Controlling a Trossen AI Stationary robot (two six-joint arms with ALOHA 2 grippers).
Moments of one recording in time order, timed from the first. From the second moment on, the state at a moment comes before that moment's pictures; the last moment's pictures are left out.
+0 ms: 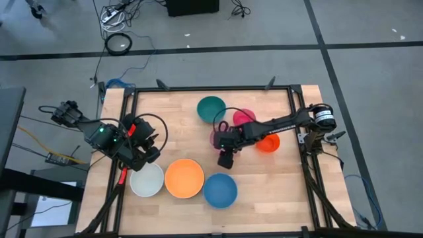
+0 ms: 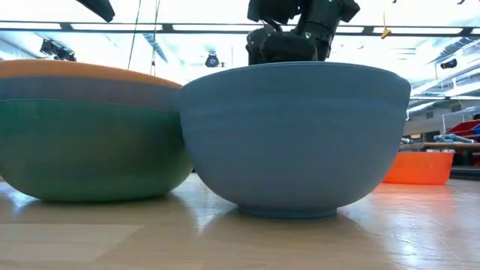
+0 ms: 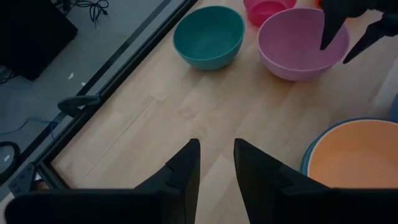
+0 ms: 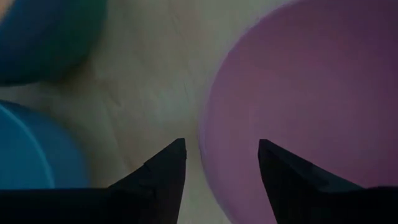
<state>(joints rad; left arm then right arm) -0.55 1.16 1.30 -1.49 -0.80 -1.05 0.08 1.81 1.32 -0.67 0.07 0.42</state>
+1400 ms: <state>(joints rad) -0.55 1.16 1.30 -1.48 -0.89 -1.05 0.21 1.66 1.18 0.21 -0.15 0.41</state>
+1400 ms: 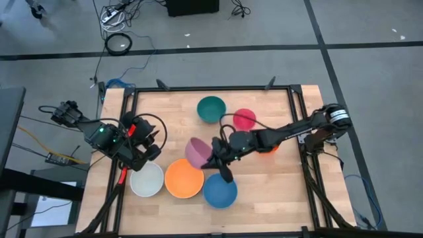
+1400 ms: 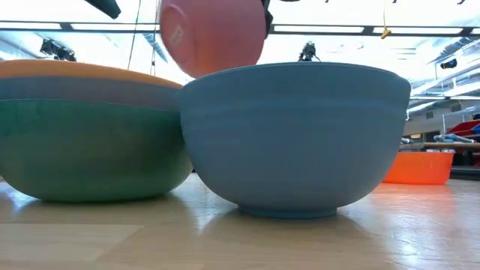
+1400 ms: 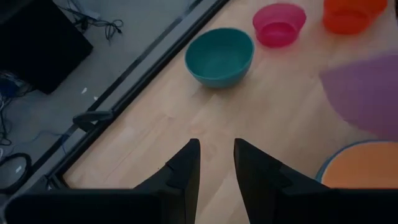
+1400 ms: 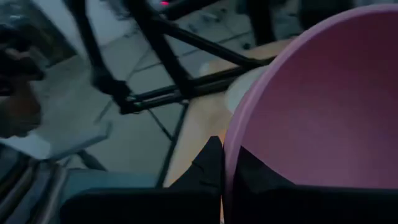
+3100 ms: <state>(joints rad) -0.55 1.16 1.30 -1.47 -0.91 -1.05 0.20 1.70 1.18 -0.38 -0.23 0.47</state>
